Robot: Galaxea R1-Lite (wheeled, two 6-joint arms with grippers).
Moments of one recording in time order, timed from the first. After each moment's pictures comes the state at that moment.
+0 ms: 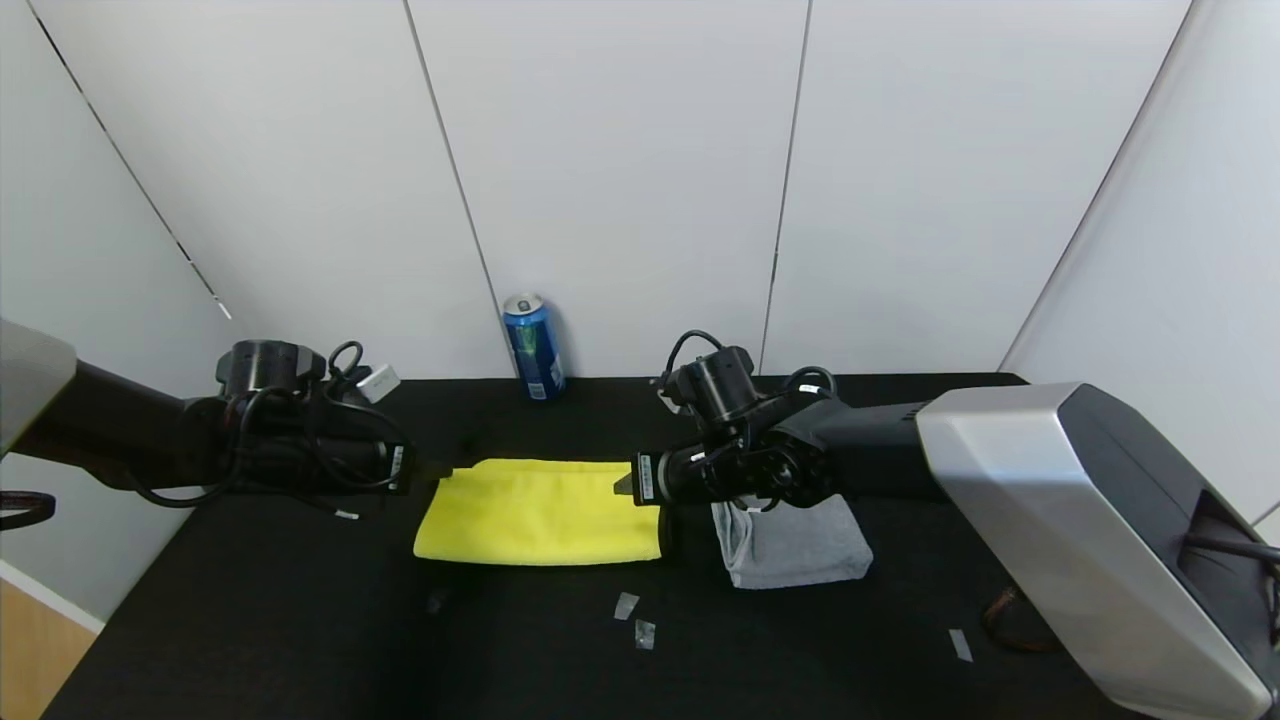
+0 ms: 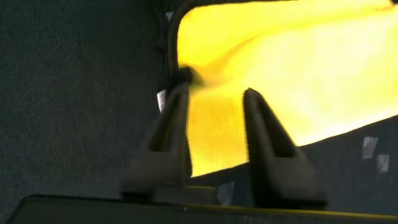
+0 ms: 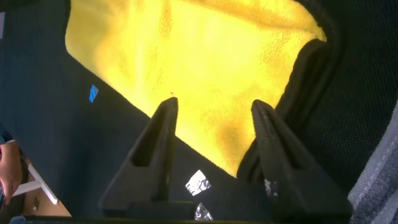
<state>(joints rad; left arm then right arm) 0.13 2.10 -1.21 -0.08 -0.47 0.14 0.66 2.49 -1.94 0.11 0.21 0.44</state>
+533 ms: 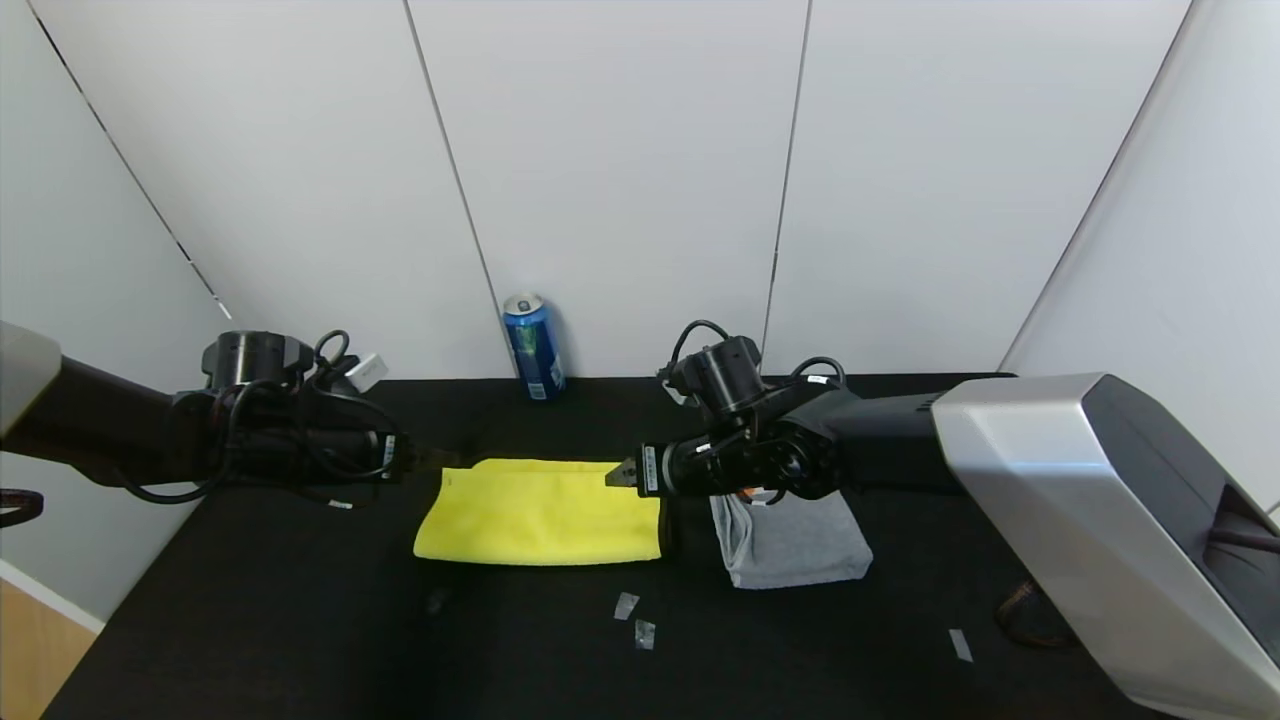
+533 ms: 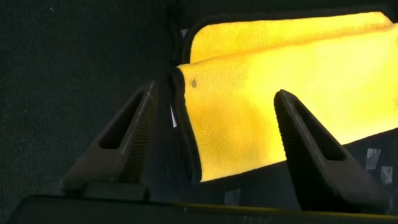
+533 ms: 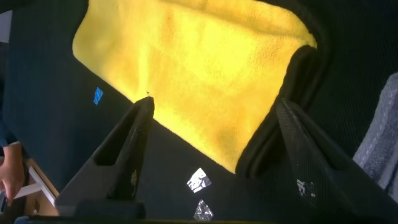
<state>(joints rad) 0.15 2.09 -1.22 -0.11 -0.46 0.13 0.65 2.47 -1.93 0.12 0.20 0.44</state>
